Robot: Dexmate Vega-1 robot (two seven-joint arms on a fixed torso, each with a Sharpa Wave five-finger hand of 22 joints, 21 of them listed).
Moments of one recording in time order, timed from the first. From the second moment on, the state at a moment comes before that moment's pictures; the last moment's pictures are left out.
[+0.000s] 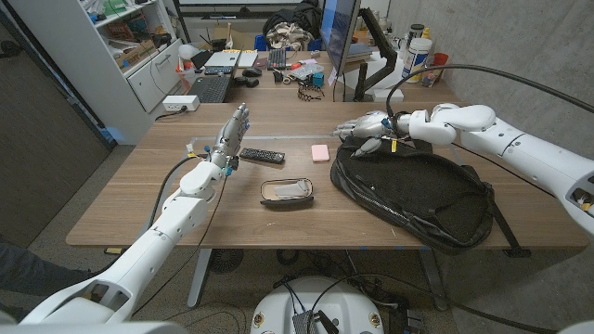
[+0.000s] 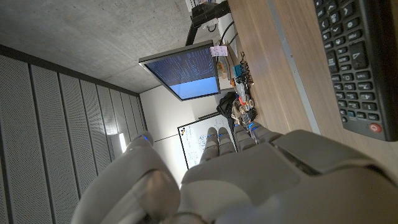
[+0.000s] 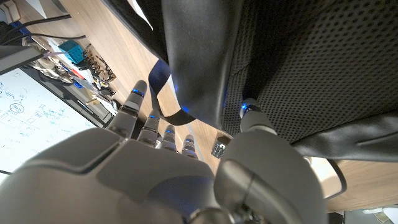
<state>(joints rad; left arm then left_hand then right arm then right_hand) 0.86 0.49 0.30 -1.39 -0.56 -0.20 0.02 0.33 -0.05 0.24 0.10 0.37 0.04 0.04 0.20 0.18 -0.02 -0.01 0.20 0.18 -0.07 0.00 0.19 0.18 -0.09 -0.01 0.20 0.18 -0.26 -0.84 -0.88 -1.36 -0.94 0.59 0.12 0.55 -0.06 0.40 -0.14 0.22 -0.11 -0.09 0.18 0.19 -0.07 0.05 0.19 0.19 0.07 0.11 0.18 0.18 0.31 0.20 0.22 0.17</state>
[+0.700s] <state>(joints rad) 0.87 0.48 0.30 -1.38 -0.57 -0.19 0.02 0.33 -0.05 0.23 0.10 0.37 0.04 0.04 0.20 0.18 -0.02 -0.01 0.20 0.18 -0.07 0.00 0.19 0.18 -0.09 -0.01 0.20 0.18 -0.20 -0.77 -0.95 -1.19 -0.94 0.59 0.10 0.56 -0.07 0.40 -0.14 0.22 -0.10 -0.10 0.19 0.19 -0.04 0.06 0.21 0.19 0.11 0.09 0.19 0.18 0.41 0.17 0.23 0.17</state>
